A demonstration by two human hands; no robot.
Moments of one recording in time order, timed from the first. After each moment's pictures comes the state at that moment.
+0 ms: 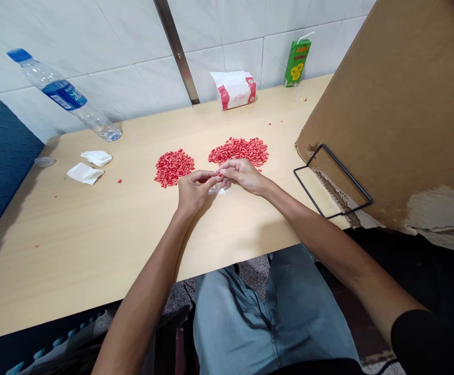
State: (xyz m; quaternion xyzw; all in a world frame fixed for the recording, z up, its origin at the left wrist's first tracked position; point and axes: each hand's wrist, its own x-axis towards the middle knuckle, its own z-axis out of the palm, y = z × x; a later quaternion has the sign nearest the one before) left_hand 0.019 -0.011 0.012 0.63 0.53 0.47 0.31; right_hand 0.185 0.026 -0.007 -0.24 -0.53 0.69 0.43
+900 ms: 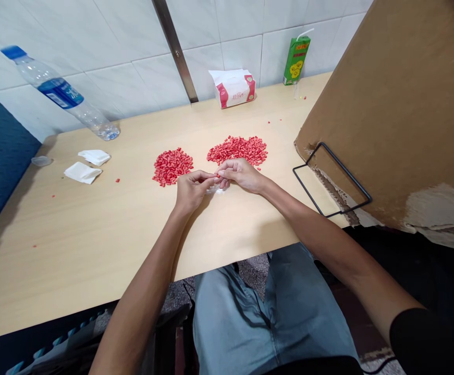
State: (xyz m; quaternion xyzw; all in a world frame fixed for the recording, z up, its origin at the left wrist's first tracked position) left_hand 0.015 -0.008 0.008 0.63 0.52 0.47 0.34; right_hand 0.187 0.027 -0.009 -0.24 -0.55 0.69 0.40
